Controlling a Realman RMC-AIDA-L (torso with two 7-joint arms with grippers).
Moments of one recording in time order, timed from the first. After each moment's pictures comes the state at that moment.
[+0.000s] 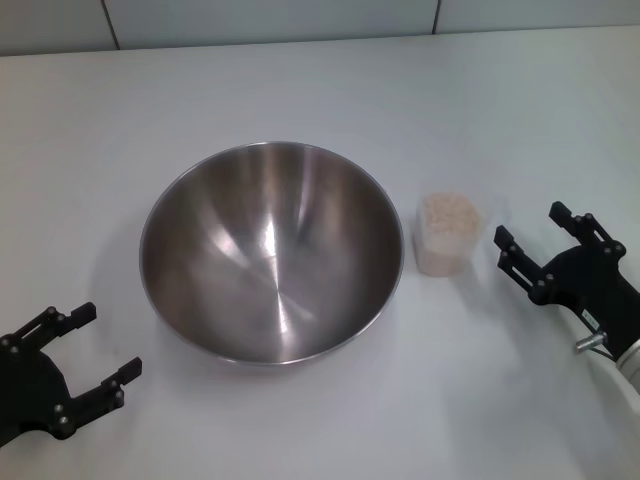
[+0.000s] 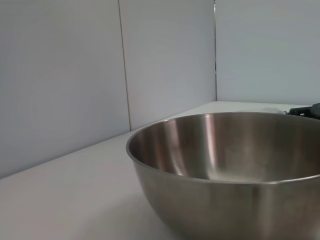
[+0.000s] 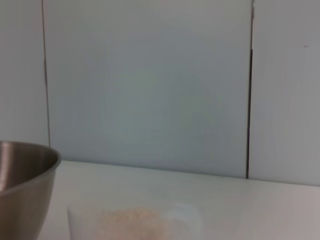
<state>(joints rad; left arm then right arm) -0.14 -2.02 0.76 0.36 1.66 1.54 -0.58 0.25 2.09 0.35 0.15 -2.16 -1.24 0.15</state>
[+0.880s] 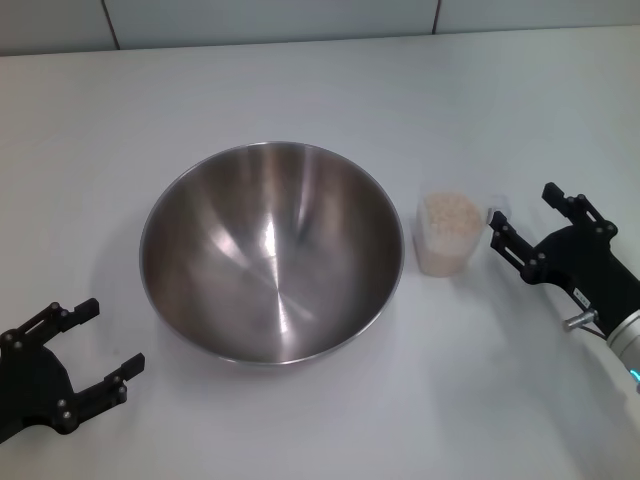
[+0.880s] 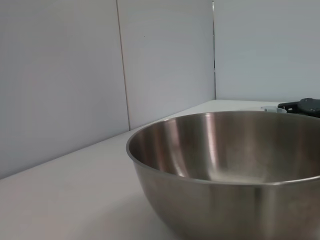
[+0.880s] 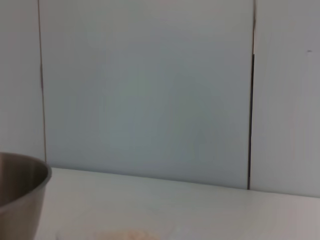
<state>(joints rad) -0.15 -2.02 0.77 0.36 1.66 1.53 -0.58 0.30 2.09 0.38 0.16 -2.16 -1.21 0.15</state>
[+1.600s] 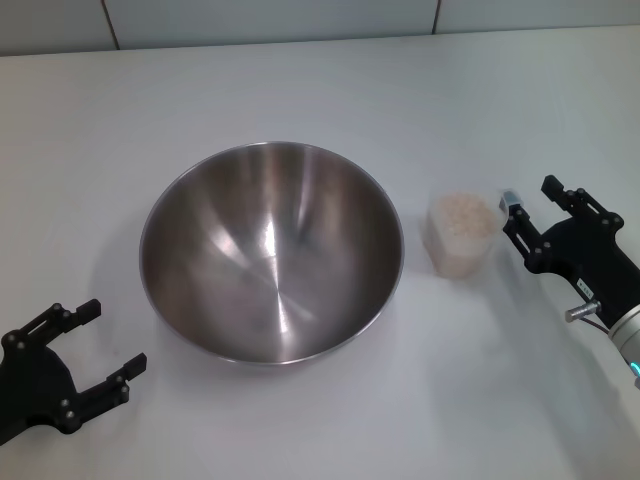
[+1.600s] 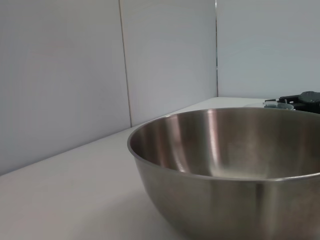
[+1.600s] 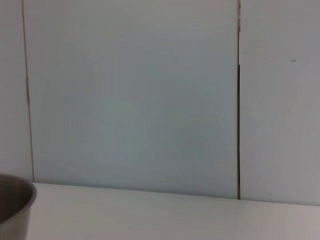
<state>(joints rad) -0.15 -2.03 0.77 0.36 1.66 1.52 -0.58 0.29 2.09 0.42 0.18 -2.16 -1.22 0.15</state>
